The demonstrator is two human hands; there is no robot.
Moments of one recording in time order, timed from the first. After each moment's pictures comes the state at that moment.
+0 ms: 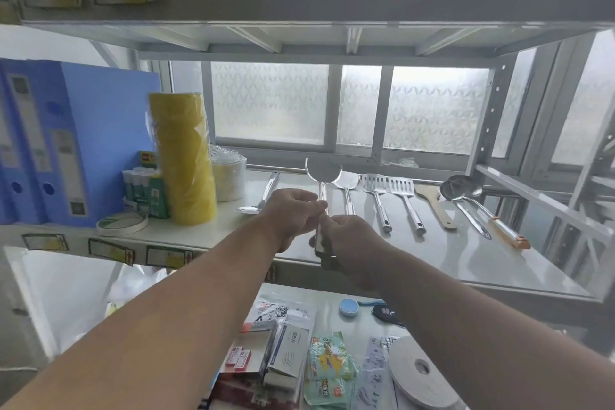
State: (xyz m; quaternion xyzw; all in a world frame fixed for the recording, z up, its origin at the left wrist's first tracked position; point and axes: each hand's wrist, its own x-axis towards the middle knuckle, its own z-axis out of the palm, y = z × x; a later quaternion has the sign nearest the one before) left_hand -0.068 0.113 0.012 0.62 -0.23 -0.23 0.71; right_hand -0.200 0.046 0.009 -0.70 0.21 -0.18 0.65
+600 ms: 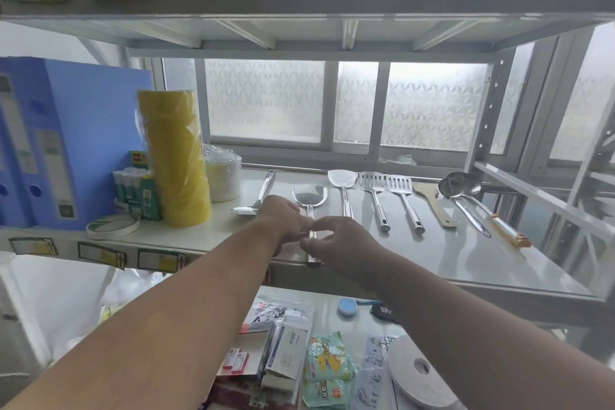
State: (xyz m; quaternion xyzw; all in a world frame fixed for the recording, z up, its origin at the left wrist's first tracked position) left_hand -0.056 0.110 0.006 0.80 -0.21 -0.15 0.55; right_hand -0.209 0.037 0.006 -0.88 0.15 -0.18 0.41
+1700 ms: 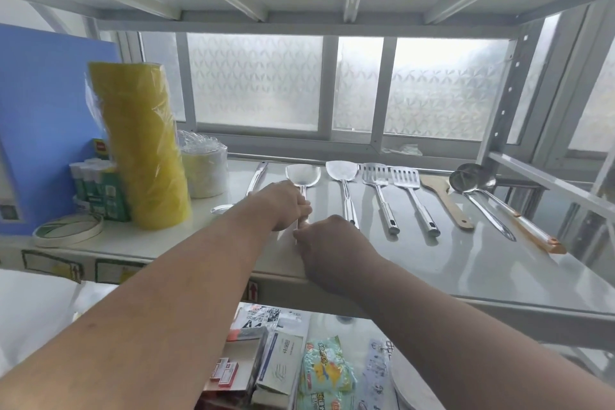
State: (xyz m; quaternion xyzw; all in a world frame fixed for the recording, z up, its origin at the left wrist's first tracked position) left_hand 0.010 0.063 0.010 0.89 -0.42 -0.04 0.17; right_hand -0.149 0.005 -0.025 -0.98 0.08 -0.19 0.00
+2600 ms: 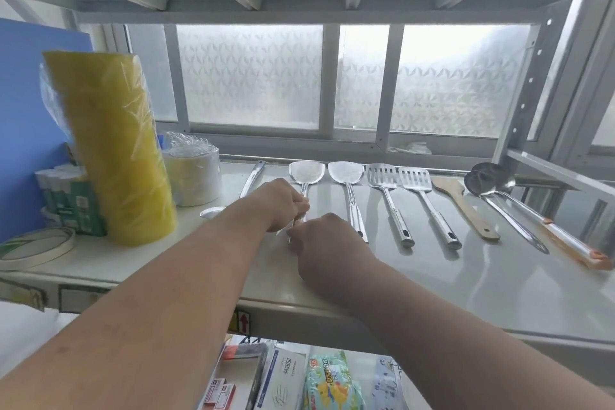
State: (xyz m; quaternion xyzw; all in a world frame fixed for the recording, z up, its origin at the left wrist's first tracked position) left_hand 0.072 0.031 -0.014 0.88 -0.38 -0.07 0.28; right_hand -0.115 -0.006 -0.018 -0.97 0.11 -0.19 0.08
